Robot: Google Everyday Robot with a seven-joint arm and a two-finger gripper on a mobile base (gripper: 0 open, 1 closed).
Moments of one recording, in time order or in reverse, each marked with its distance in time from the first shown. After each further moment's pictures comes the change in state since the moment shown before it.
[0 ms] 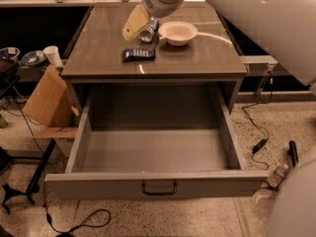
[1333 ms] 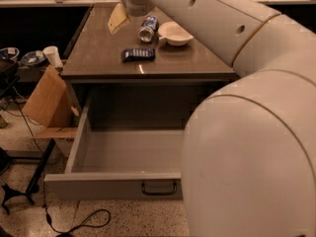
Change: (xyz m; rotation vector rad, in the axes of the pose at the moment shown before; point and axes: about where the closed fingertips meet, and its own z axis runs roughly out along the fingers) arm -0.048 0.006 0.074 0.109 0.049 0.177
